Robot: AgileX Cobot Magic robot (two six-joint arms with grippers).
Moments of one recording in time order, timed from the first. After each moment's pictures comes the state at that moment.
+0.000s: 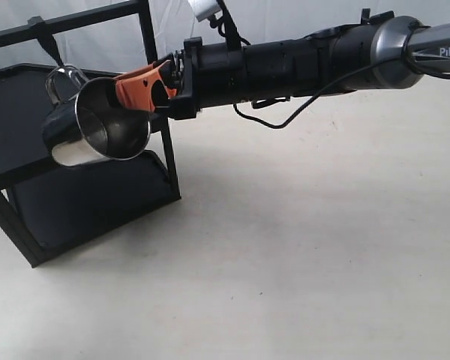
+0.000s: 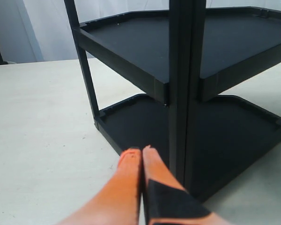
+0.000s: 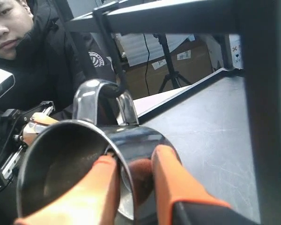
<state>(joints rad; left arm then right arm) -0.06 0.00 0.00 0.03 0.32 0.01 0.34 2.02 -1.36 1.74 1.21 -1.86</state>
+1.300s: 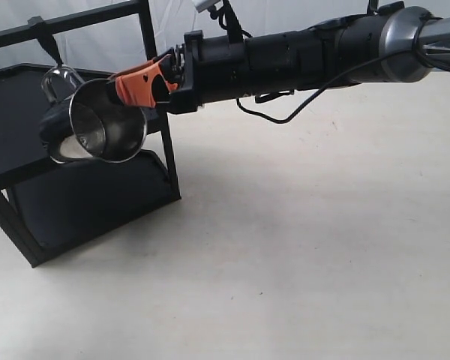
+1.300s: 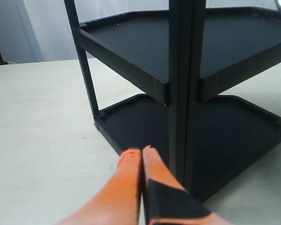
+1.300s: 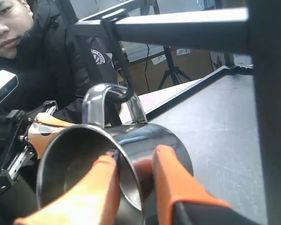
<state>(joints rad) -0.06 0.00 0.00 0.03 0.32 0.01 0.34 1.99 -1.36 1.71 1.19 -1.81</state>
